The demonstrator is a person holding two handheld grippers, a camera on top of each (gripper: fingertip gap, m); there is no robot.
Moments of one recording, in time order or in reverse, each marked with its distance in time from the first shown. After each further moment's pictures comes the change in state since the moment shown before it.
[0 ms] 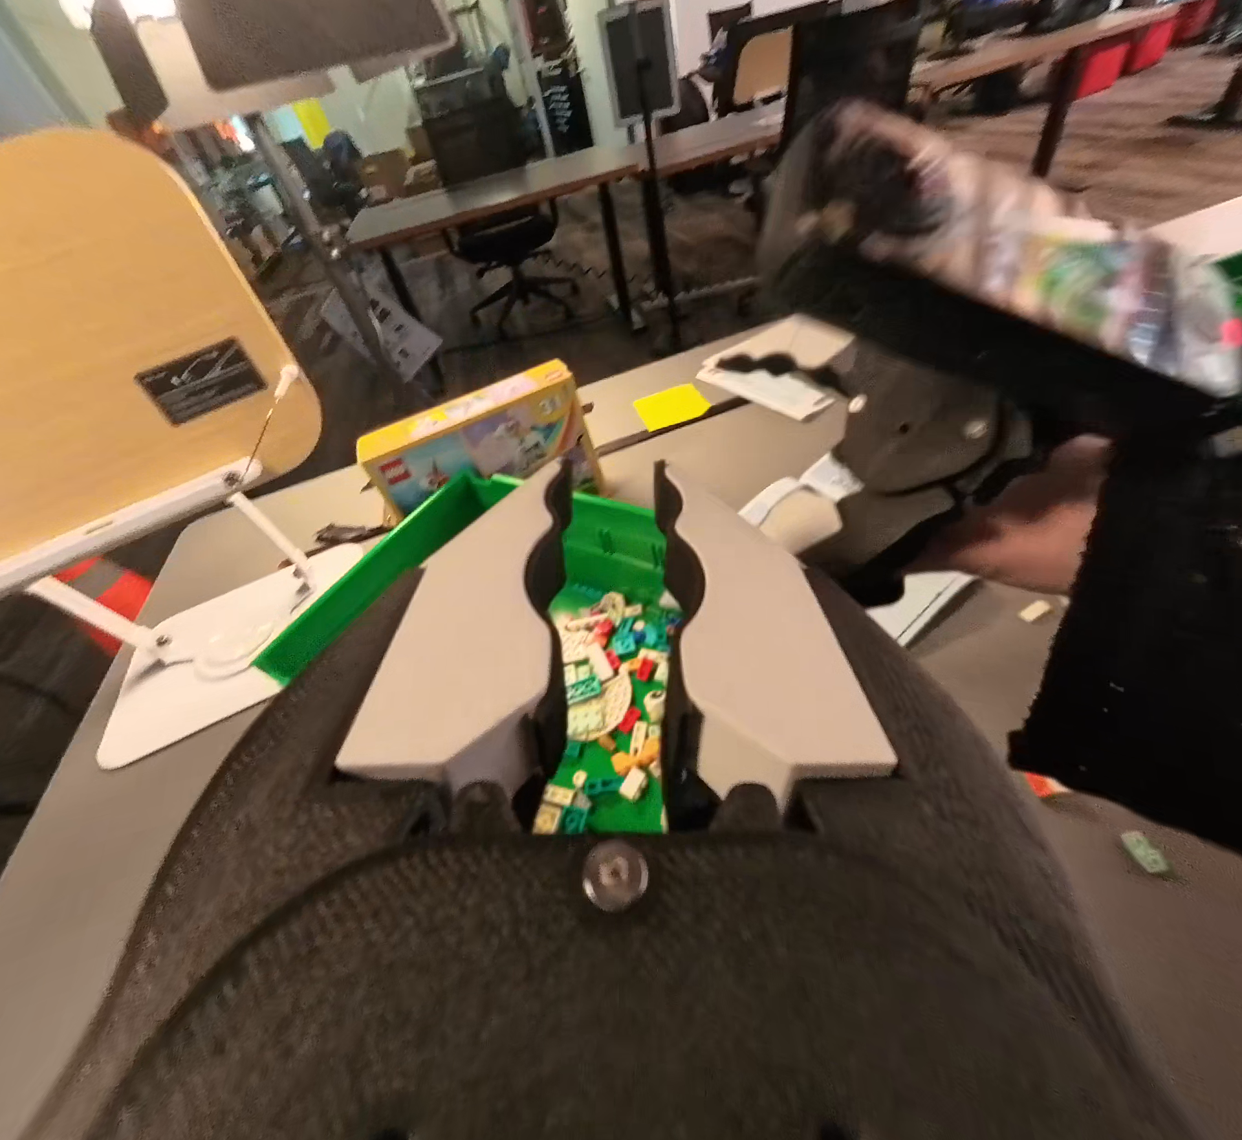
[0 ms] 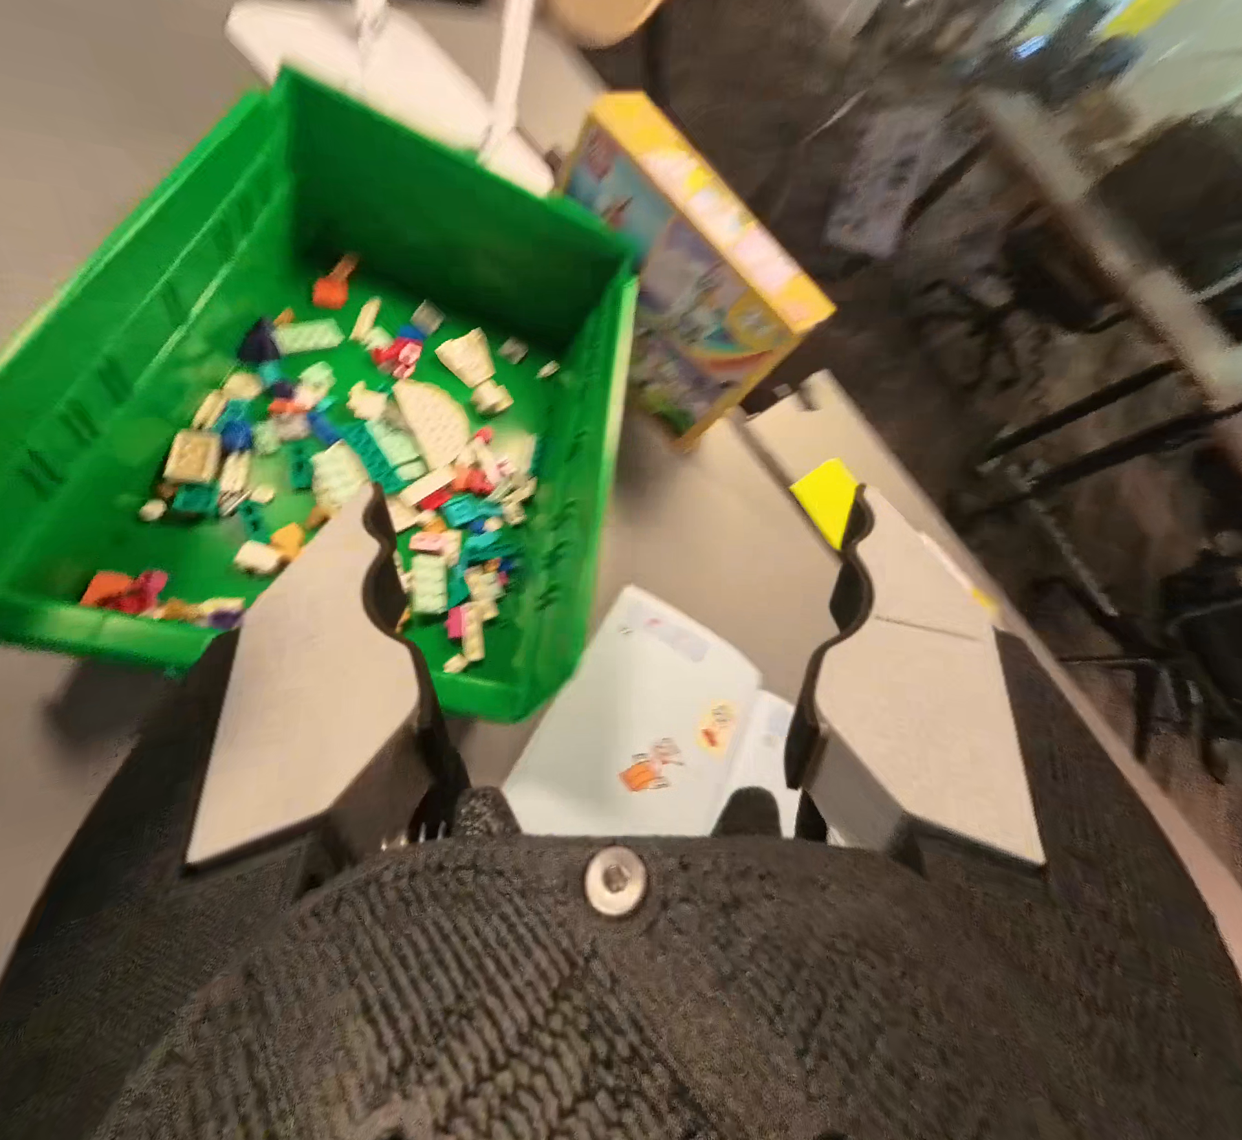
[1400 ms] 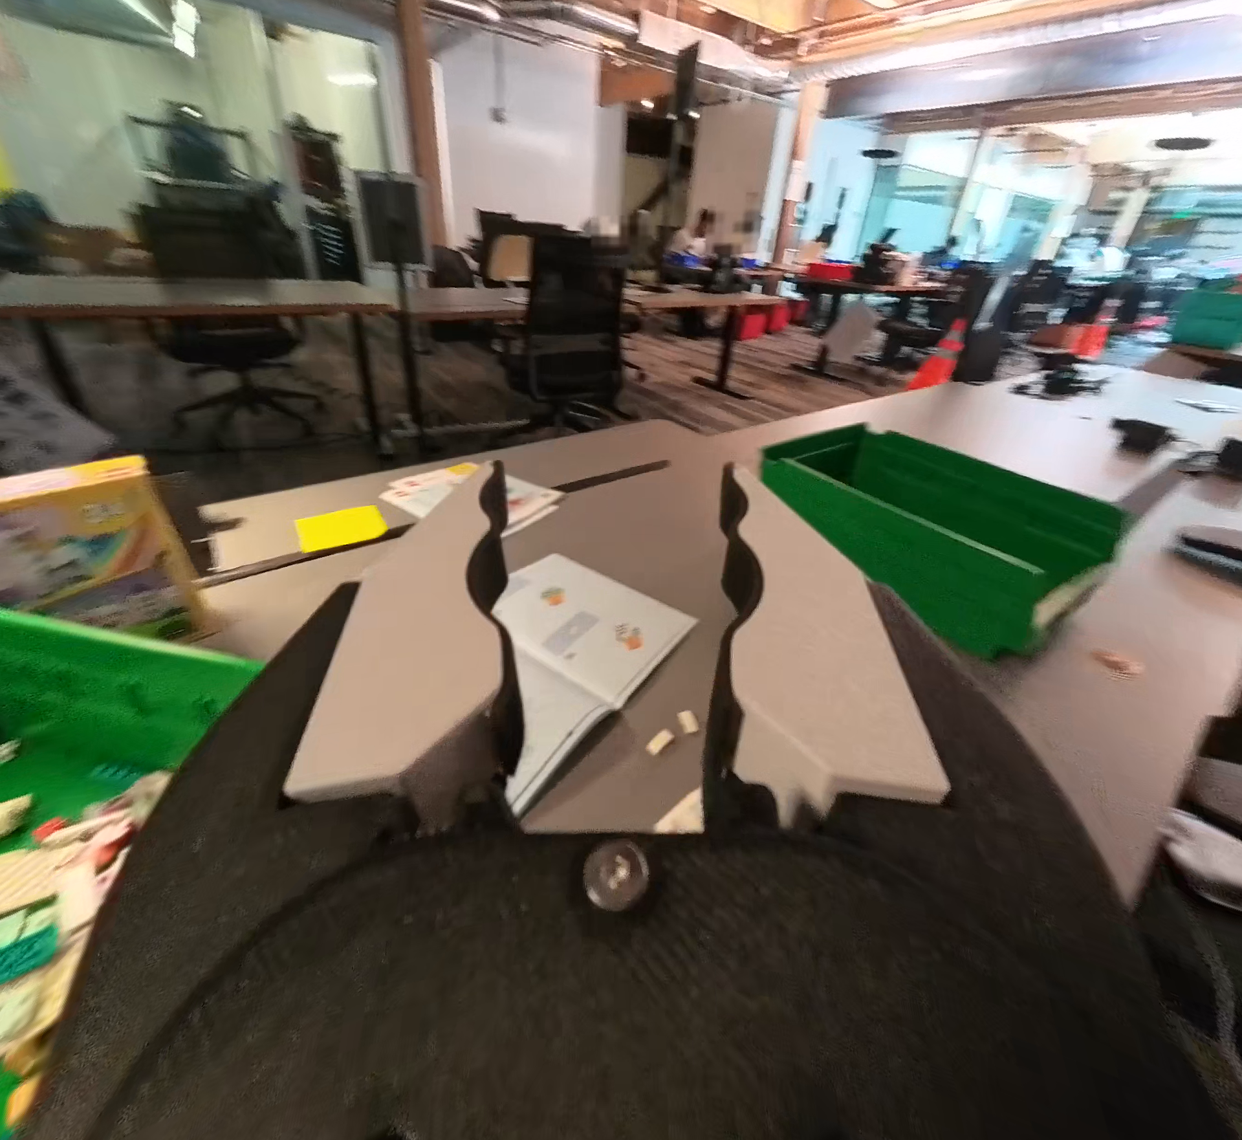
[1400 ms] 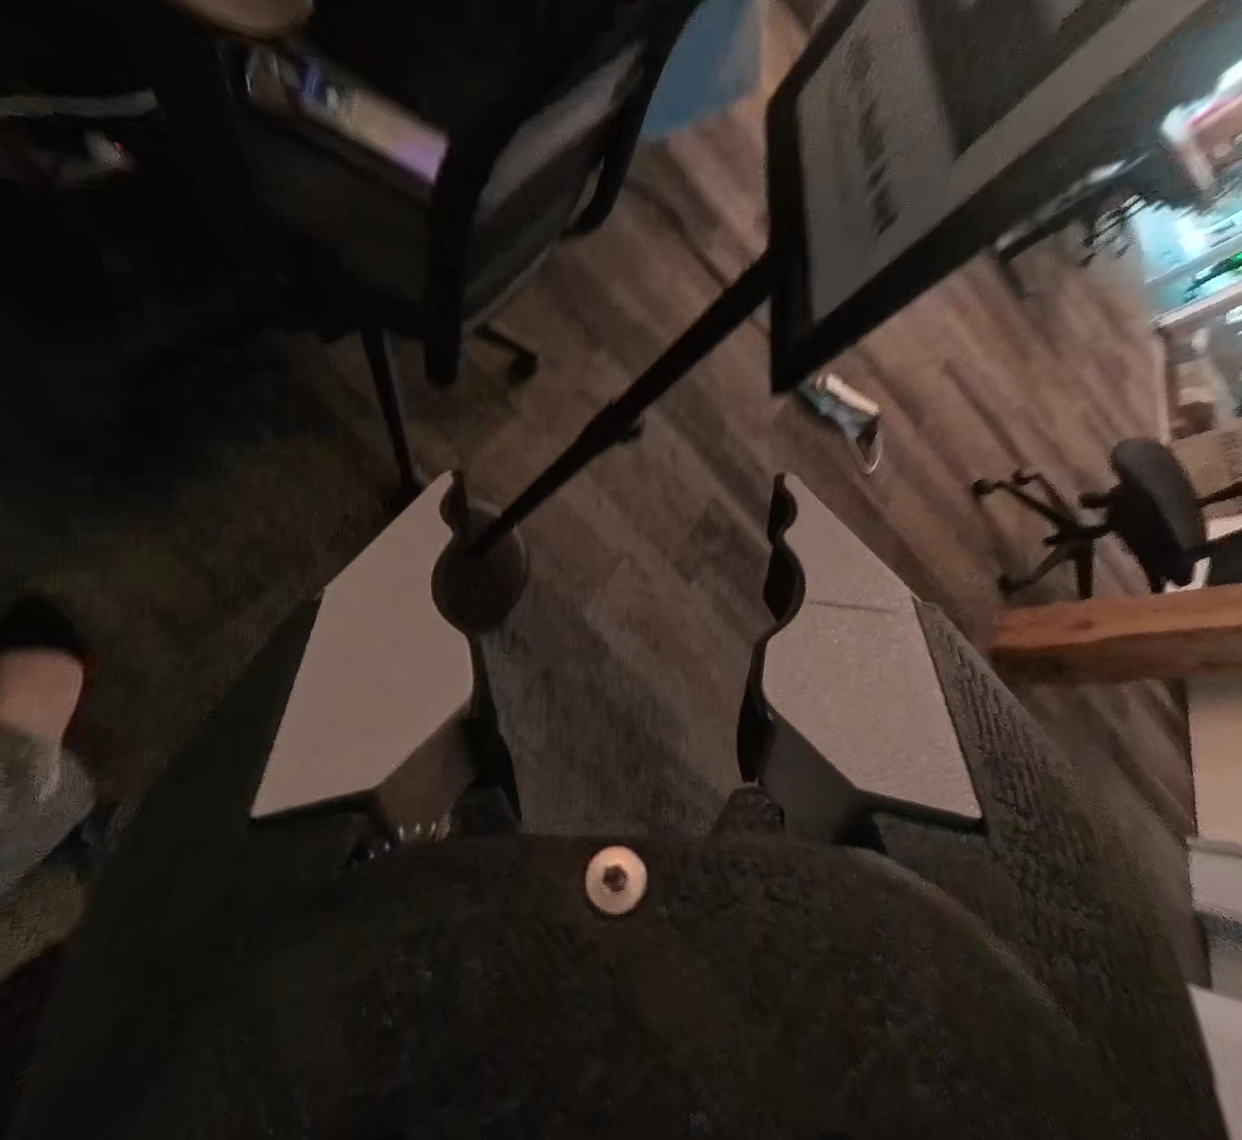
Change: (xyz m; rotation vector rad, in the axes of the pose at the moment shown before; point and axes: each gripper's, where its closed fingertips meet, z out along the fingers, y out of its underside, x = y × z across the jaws) left arm 0.169 -0.029 0.018 0.251 0.342 -0.247; right arm -0.342 0.390 -0.791 -0.888 1.362 0.834
